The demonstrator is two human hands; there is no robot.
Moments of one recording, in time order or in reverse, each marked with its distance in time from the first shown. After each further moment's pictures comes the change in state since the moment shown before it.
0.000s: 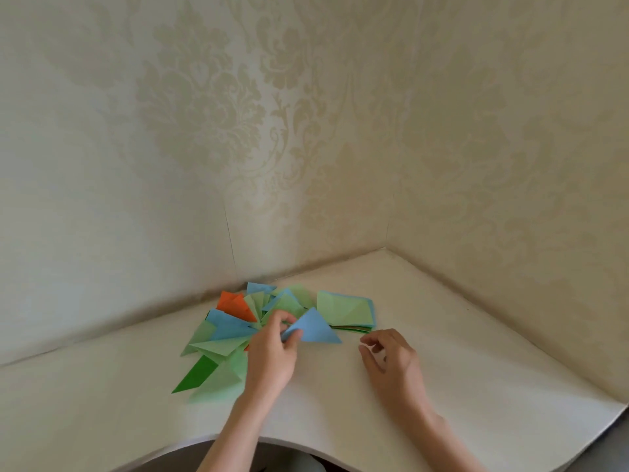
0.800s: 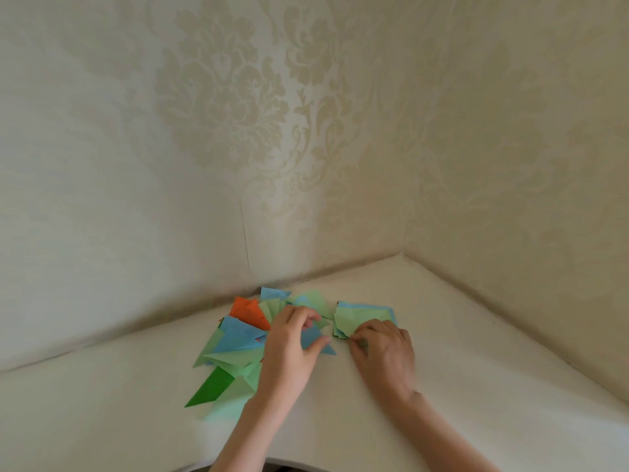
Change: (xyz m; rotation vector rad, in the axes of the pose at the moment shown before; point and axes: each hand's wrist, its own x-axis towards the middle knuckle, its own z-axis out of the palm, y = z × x) left_hand 0.024 -0.010 -0.003 0.009 0.081 0.356; right_hand 0.040 -0.021 0.049 -0.420 -0.073 -0.067
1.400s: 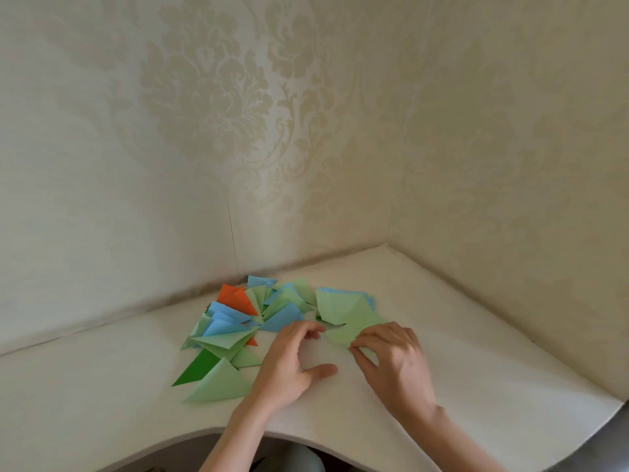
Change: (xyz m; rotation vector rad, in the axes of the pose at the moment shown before) left_hand -0.039 0.002 0.010 -0.197 -0.334 -0.055; right_hand -0.043 0.023 -0.050 0.078 0.161 -0.257
